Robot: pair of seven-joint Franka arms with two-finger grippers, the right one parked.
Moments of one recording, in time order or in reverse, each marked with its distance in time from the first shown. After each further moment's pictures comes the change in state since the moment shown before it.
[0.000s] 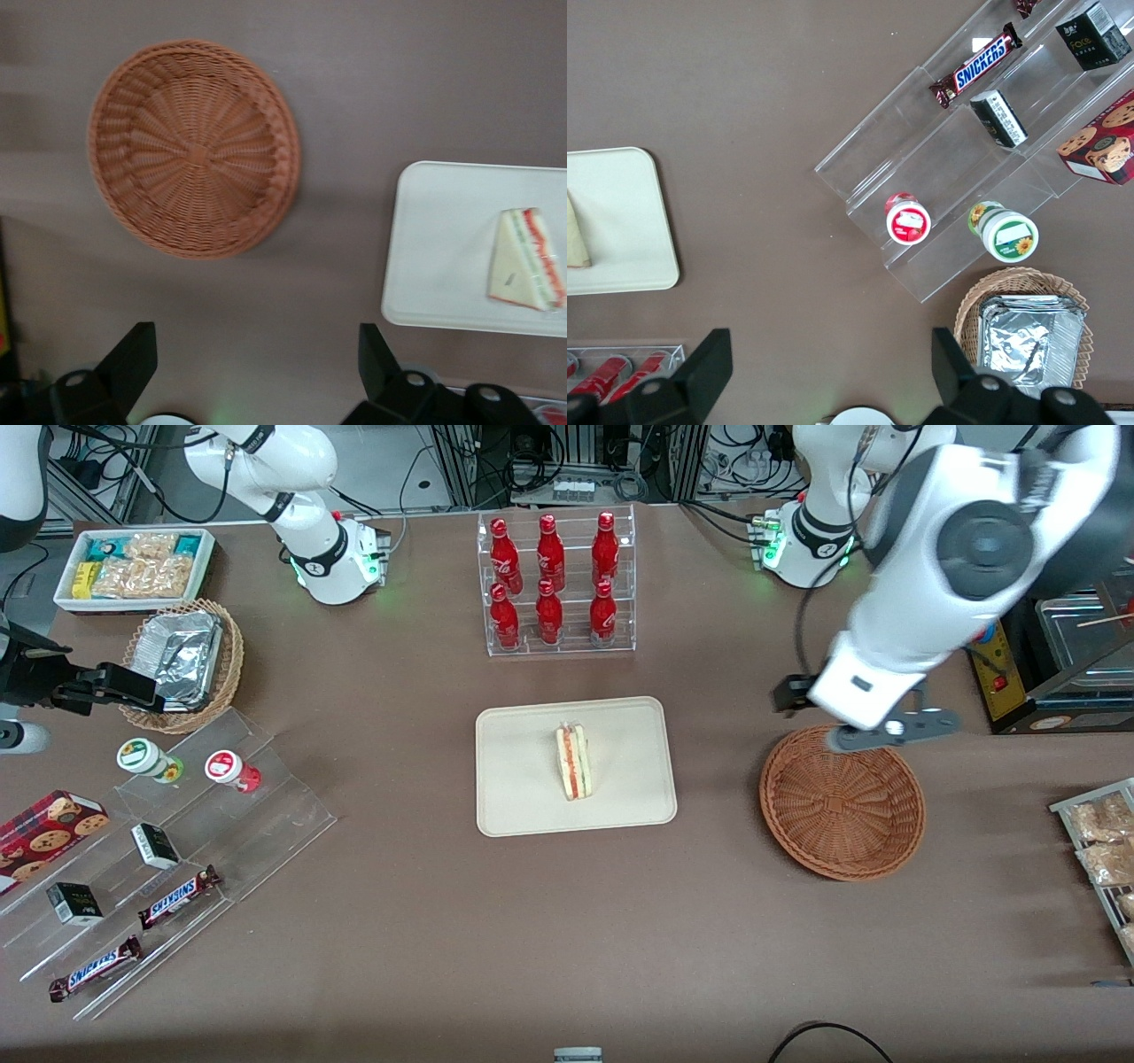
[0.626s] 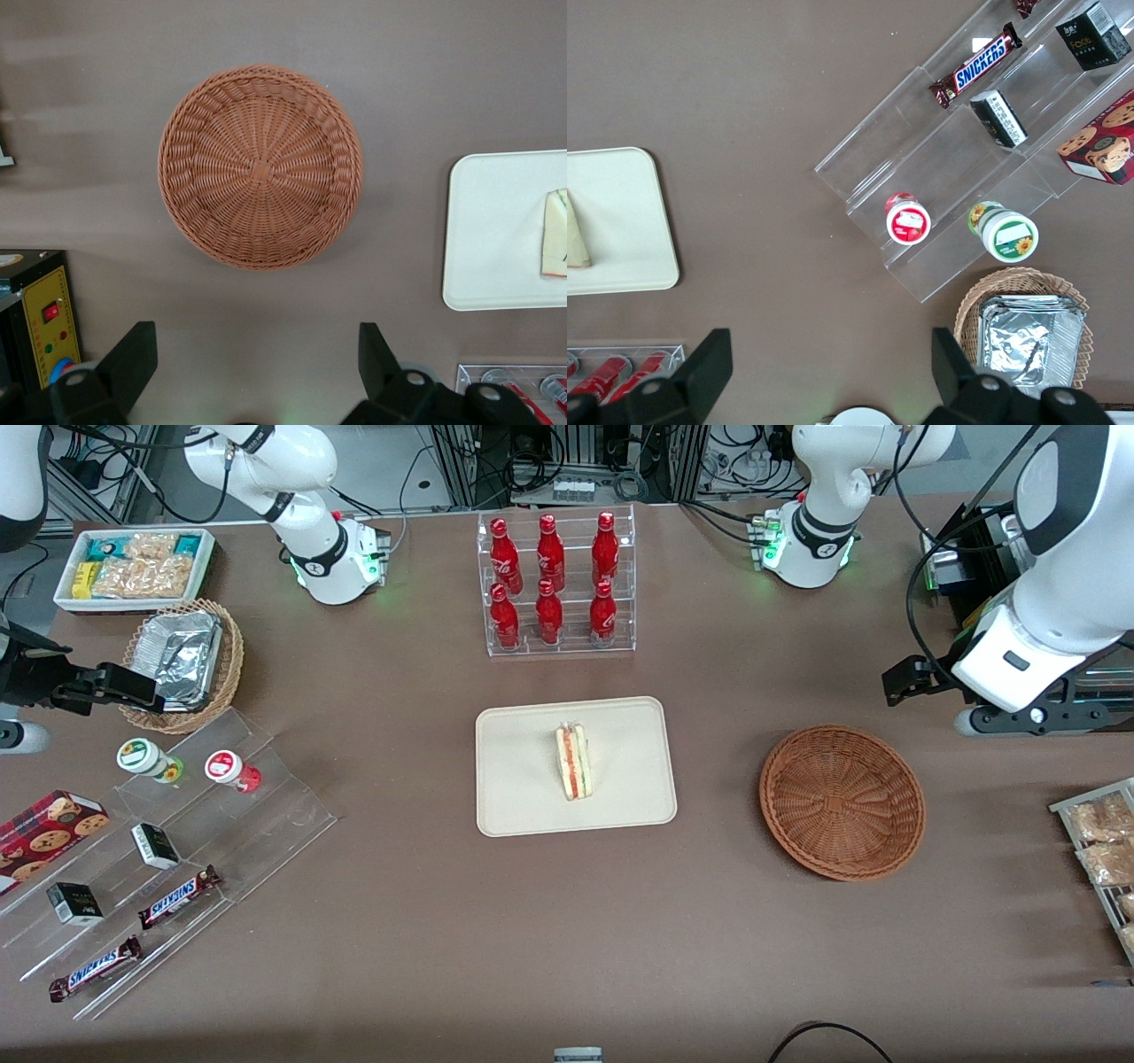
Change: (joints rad) arm 0.156 -0.070 0.003 -0.013 -0.005 -0.013 0.248
